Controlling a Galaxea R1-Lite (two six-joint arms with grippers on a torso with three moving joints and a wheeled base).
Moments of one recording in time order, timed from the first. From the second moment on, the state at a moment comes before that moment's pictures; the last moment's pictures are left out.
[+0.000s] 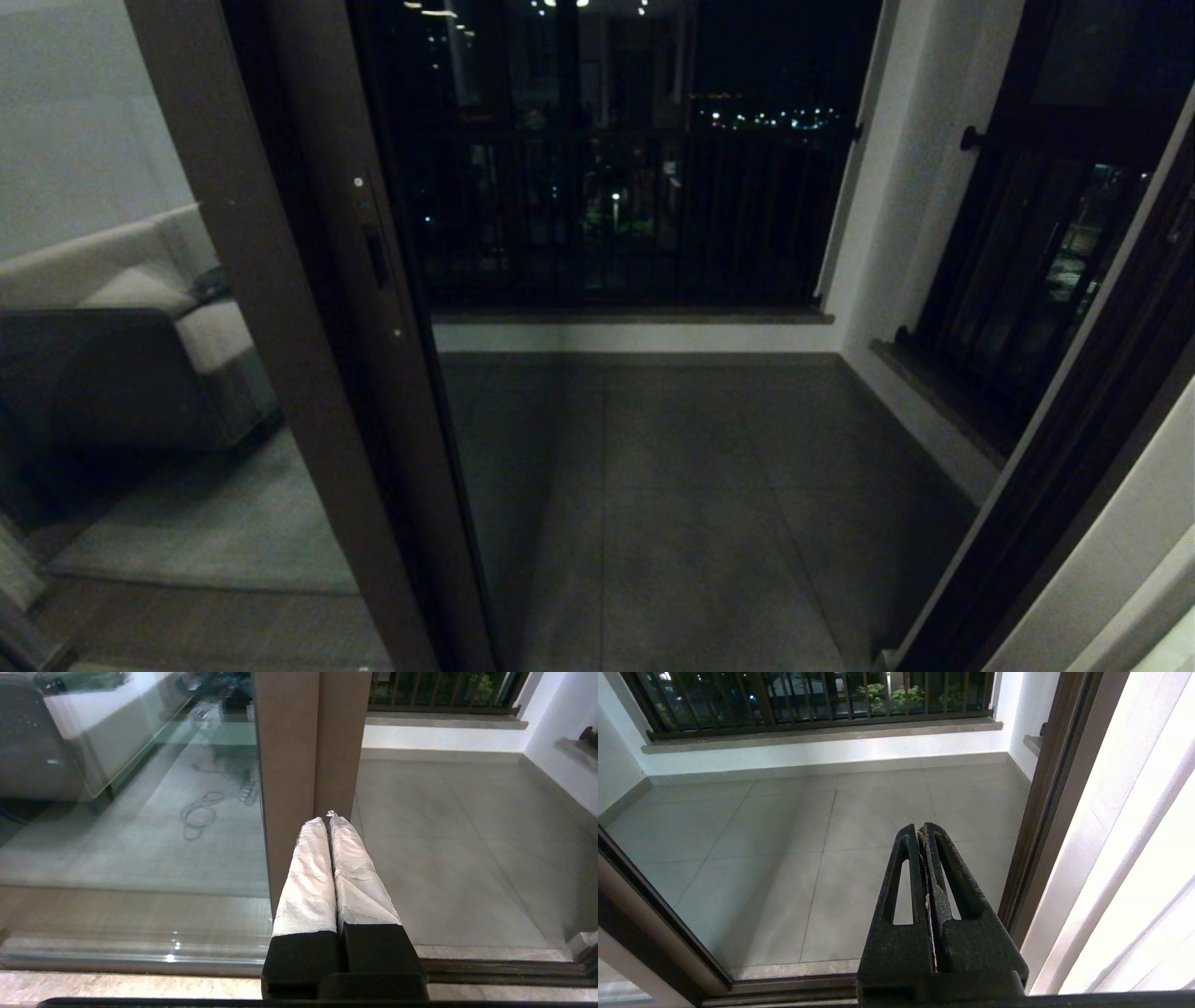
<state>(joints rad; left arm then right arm) 0.00 0.00 -0.02 0.05 0.00 0.00 0.00 0.00 0.00 0.01 -0.02 0.02</state>
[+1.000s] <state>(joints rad) 0.00 0.00 -0.03 0.05 0.00 0.05 0.00 0.00 0.00 0.00 -0.02 0.03</state>
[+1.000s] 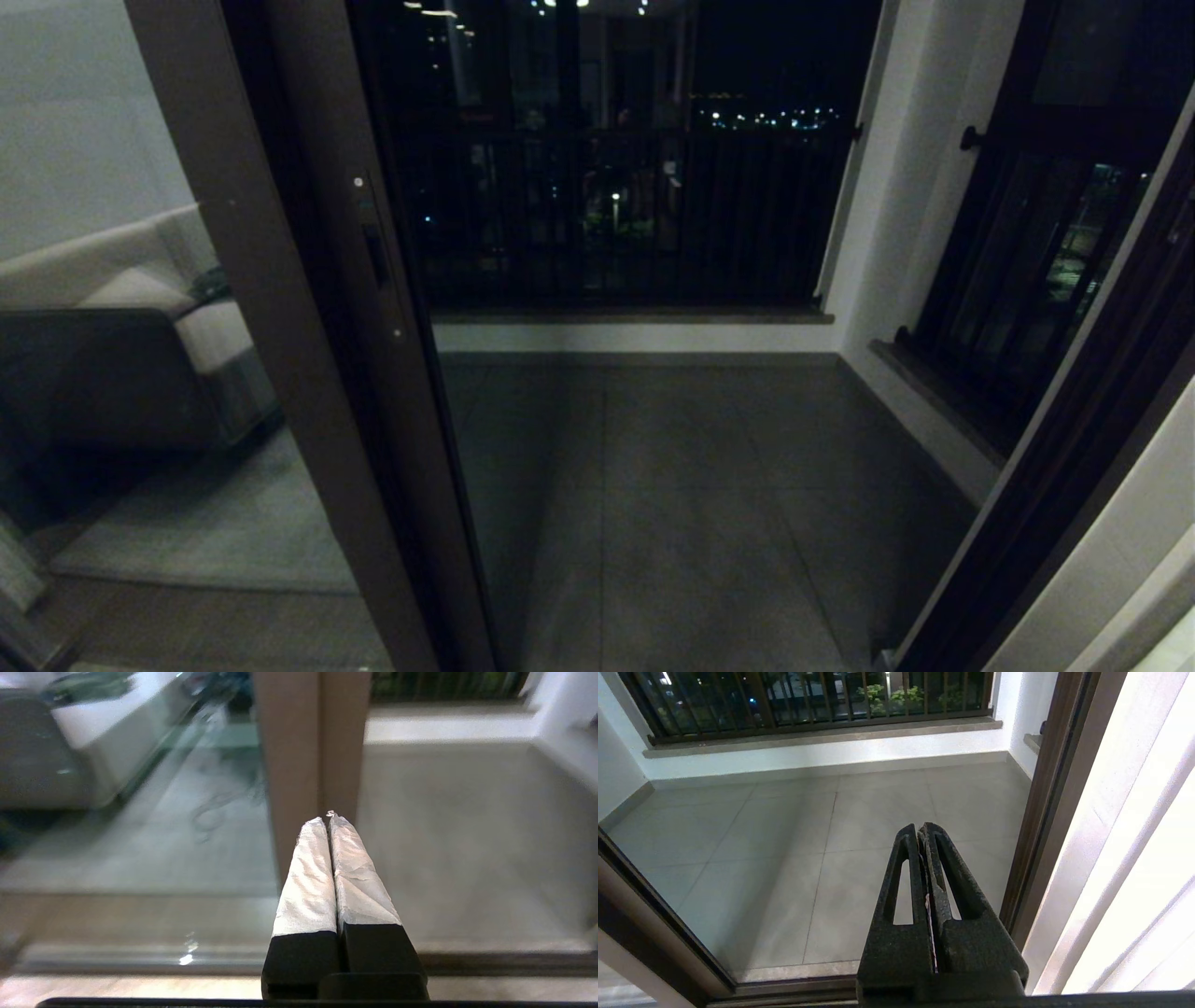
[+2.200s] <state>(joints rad) -0.05 0.91 -1.23 0.34 -0.46 -0.02 0.00 0.00 0.00 0.00 -0.02 0.03</state>
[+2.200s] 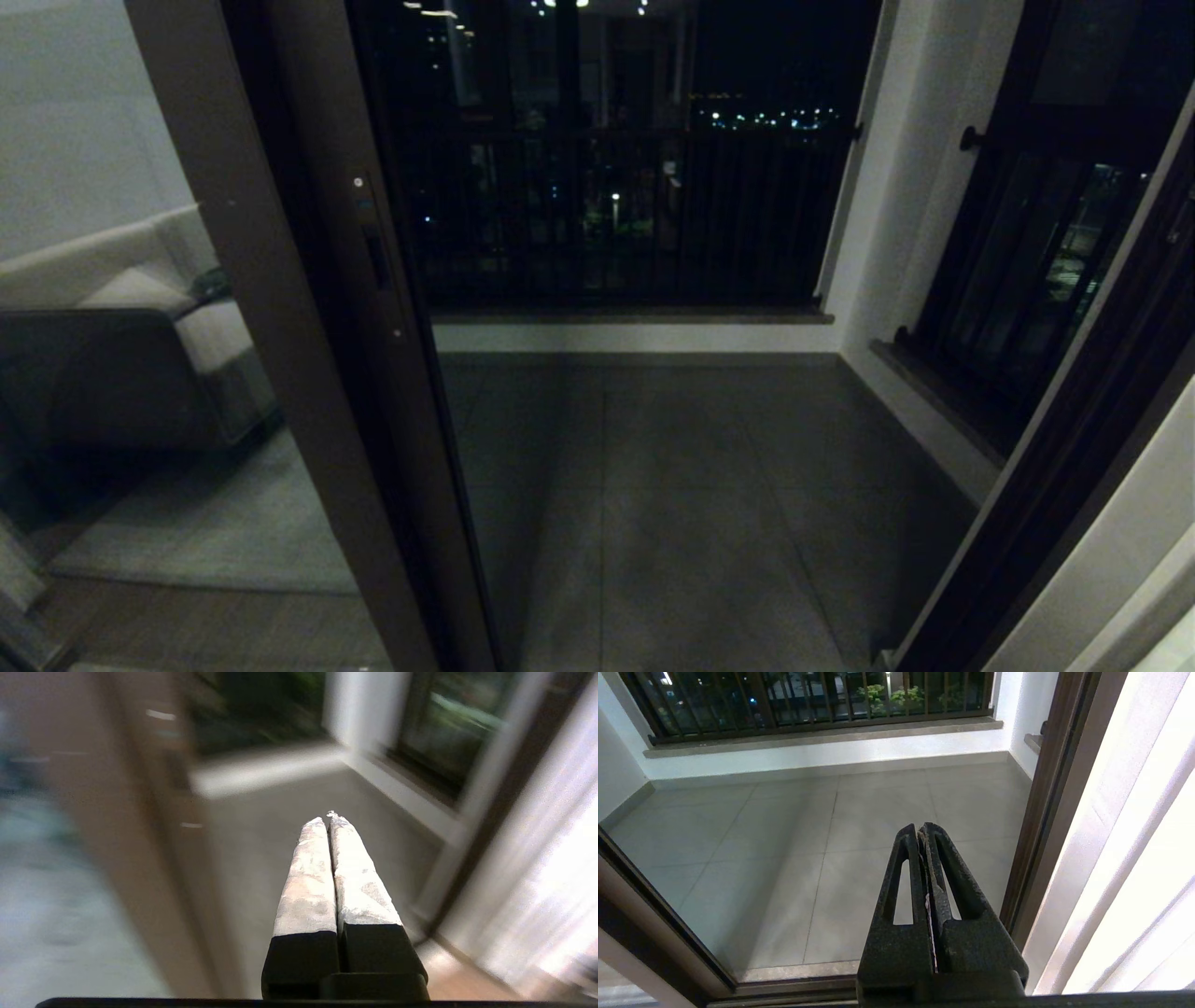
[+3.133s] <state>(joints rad) -0.18 1.69 -1.84 0.60 -0.33 -0.08 0.00 0.00 0.00 0.00 -0.02 0.03</state>
